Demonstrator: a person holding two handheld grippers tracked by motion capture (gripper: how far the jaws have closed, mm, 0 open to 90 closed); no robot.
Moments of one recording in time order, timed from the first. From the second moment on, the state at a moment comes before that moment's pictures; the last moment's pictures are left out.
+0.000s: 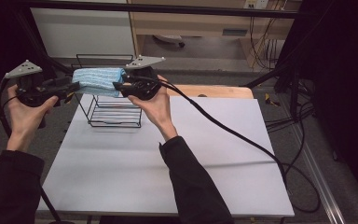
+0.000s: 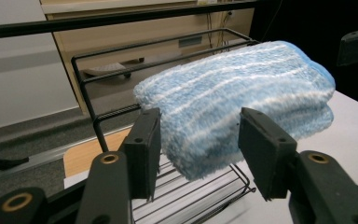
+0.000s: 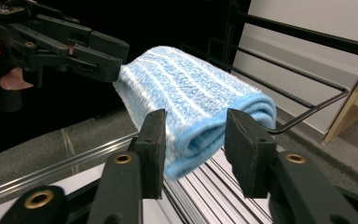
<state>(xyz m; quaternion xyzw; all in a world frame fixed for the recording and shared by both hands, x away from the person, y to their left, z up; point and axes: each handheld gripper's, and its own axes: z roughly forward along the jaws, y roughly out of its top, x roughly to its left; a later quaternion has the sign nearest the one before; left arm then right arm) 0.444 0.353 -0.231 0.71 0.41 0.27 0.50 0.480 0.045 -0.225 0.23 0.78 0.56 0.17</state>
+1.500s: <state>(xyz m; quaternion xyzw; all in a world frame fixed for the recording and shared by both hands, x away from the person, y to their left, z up) 0.406 0.313 -0.337 0.76 0.39 0.22 0.46 0.445 -0.122 -0.304 0.33 0.79 0.50 0.16</state>
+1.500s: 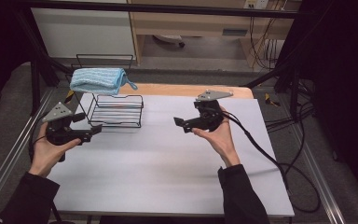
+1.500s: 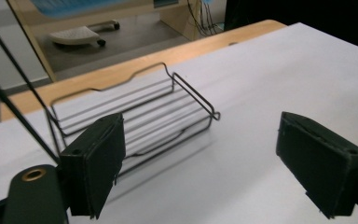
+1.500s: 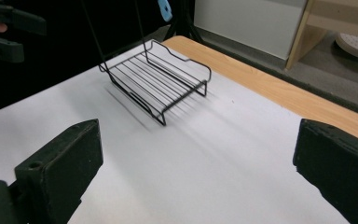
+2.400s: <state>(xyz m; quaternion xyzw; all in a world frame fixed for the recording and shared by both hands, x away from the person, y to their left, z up) 0.383 0.285 -0.431 0.80 0.40 0.17 0.41 0.395 -0.242 -0.417 0.39 0.79 0.46 0.12</state>
